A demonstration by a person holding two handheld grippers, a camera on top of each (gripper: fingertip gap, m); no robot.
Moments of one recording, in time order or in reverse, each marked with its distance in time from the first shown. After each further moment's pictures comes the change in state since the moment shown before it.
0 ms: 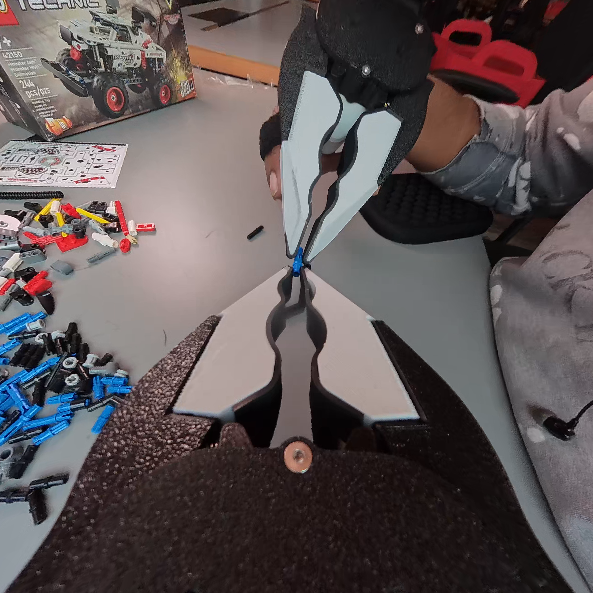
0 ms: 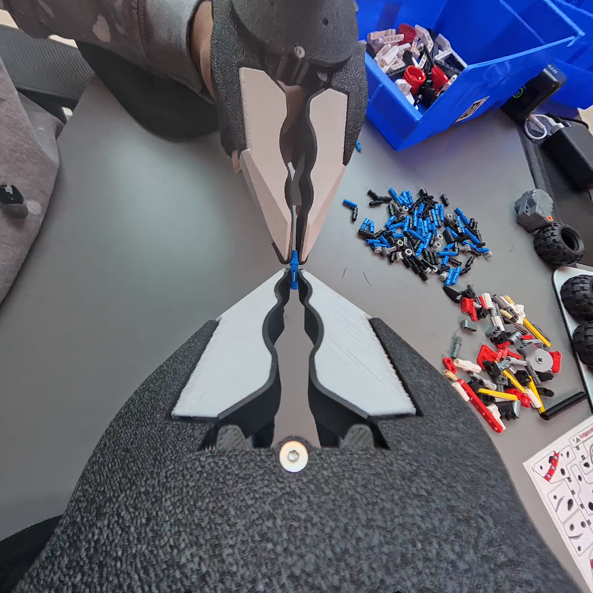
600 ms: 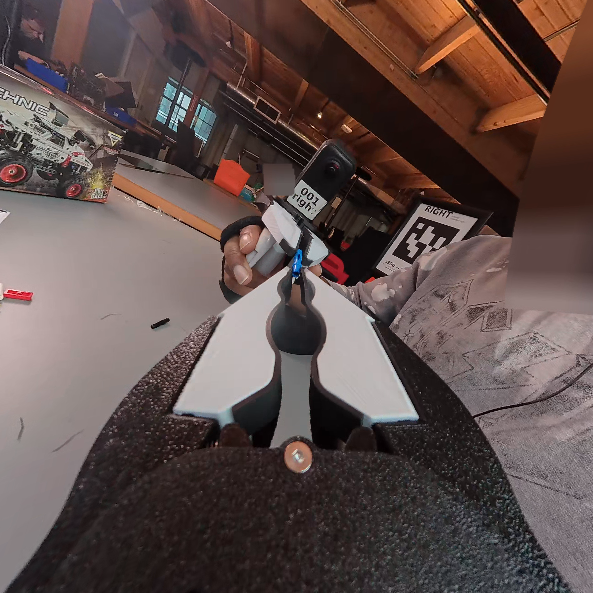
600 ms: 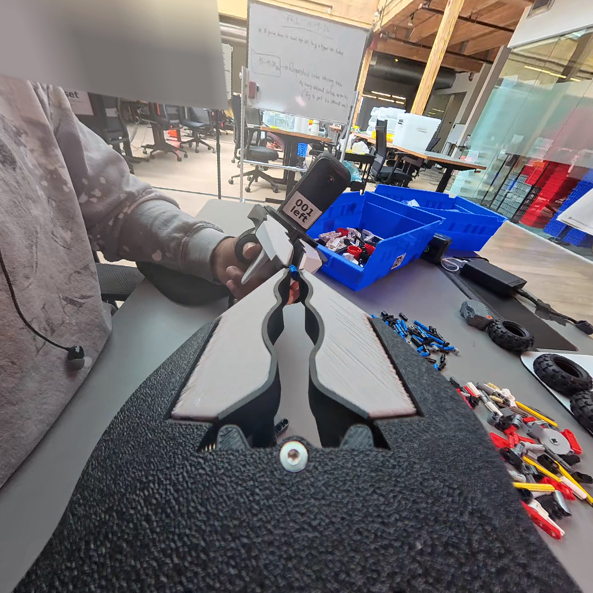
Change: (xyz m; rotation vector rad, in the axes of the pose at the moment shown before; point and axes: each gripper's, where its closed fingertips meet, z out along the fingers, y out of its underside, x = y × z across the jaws) left arm 0.017 -0.067 -0.043 0.503 0.397 -0.388; right arm 0.012 -0.075 -0.044 0.582 0.098 0.123
